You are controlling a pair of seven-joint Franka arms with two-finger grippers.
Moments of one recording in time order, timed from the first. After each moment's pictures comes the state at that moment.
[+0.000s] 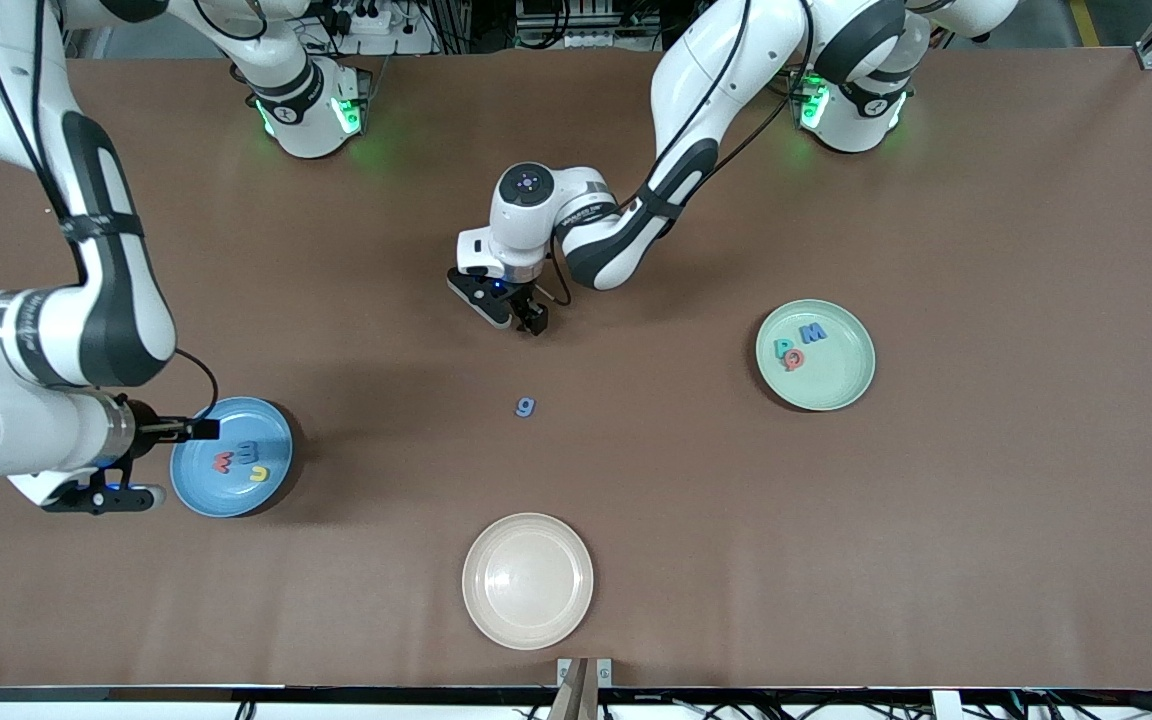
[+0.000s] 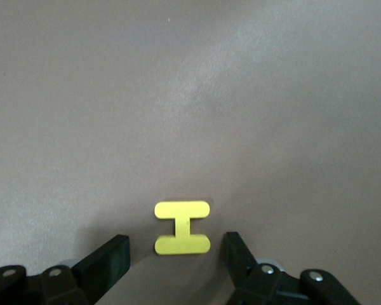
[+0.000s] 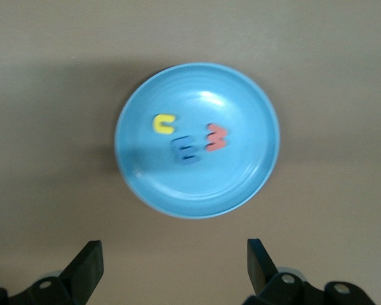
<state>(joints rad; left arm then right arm) -0.82 0.93 -0.26 -1.46 0.30 2.56 -0.48 -0.10 0.55 0.11 -1.44 -0.08 1.76 0.05</state>
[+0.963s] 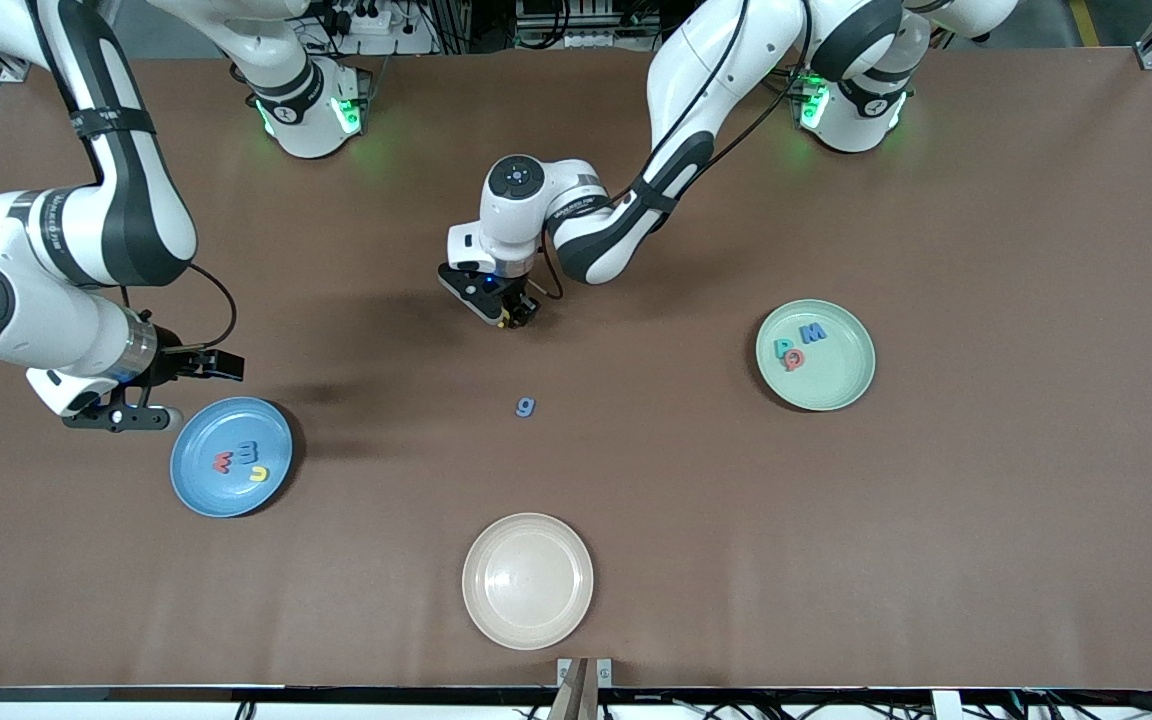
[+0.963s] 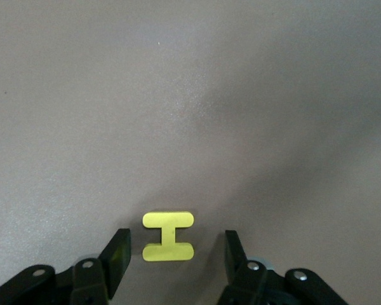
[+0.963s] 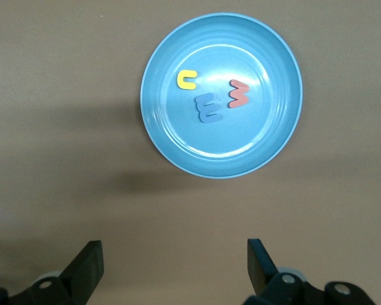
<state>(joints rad) -0.83 0.93 -0.27 -1.43 0.30 2.54 -0.49 -0.09 0.26 0.11 -1.87 -0.04 2.00 0.07</state>
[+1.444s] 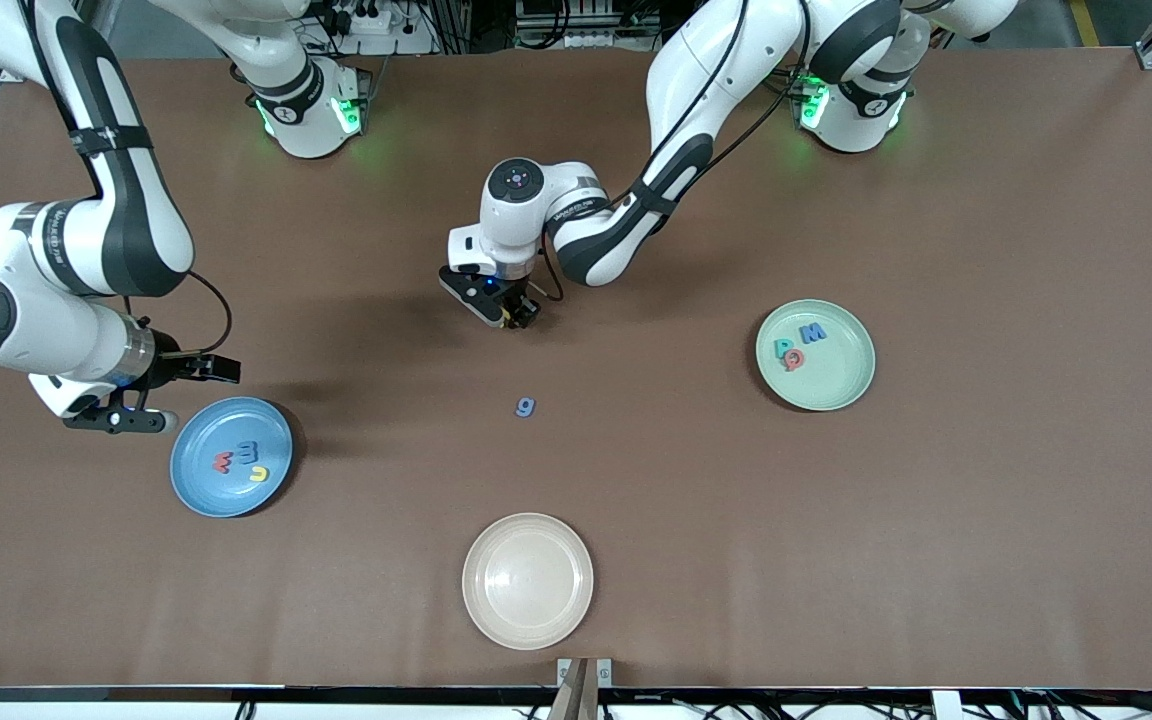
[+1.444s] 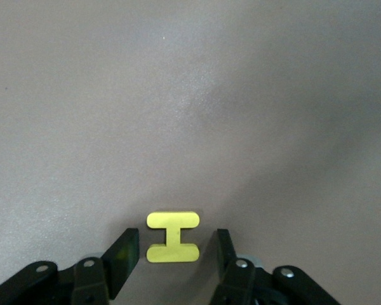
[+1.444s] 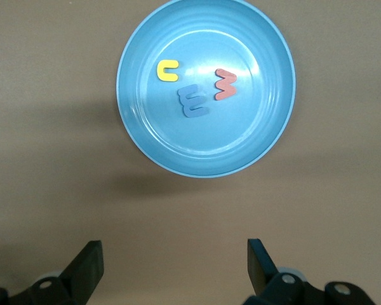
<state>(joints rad) -0.83 0.94 -0.26 -1.42 0.29 2.53 -0.49 -0.11 0.28 0.11 -1.90 -0.04 2.03 0.07</state>
